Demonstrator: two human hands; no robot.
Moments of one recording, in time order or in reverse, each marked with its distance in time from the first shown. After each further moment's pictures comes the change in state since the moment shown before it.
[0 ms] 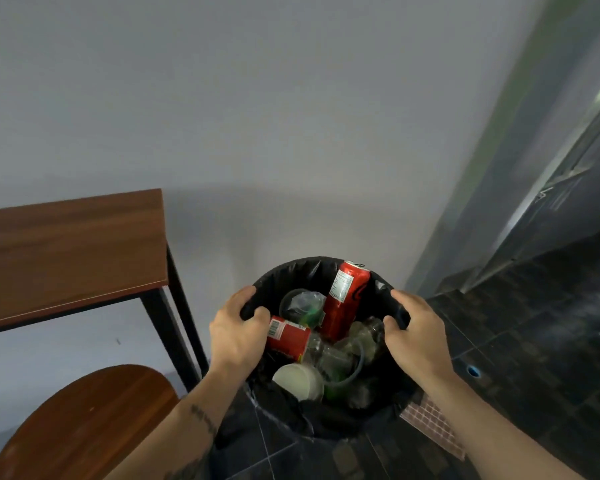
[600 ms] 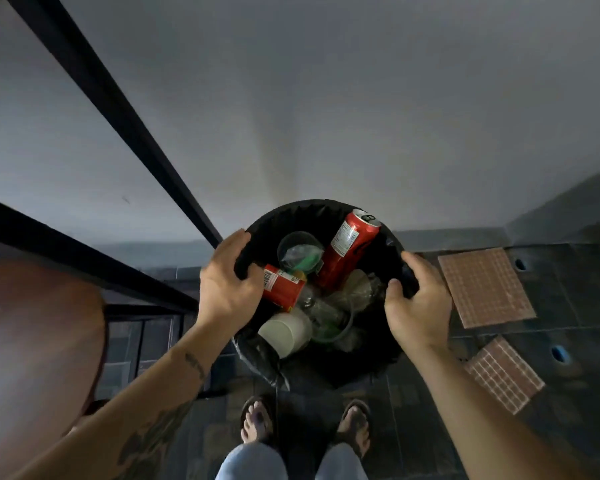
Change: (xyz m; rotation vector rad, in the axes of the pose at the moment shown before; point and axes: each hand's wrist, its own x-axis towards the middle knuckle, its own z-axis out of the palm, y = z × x) left_hand 0.152 -0.218 0.102 0.330 0.213 -0.153; right_hand 0.166 0.173 0.232 0.098 -0.292 0.045
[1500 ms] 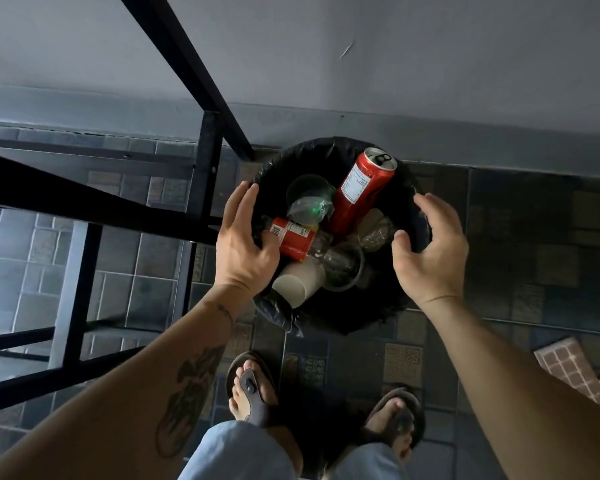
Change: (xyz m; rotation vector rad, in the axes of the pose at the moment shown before) left_hand 0.072 -0.367 0.201 0.138 0.070 -0.021; right_hand 0.089 0.285 0.288 -0.027 -0.201 -0.197
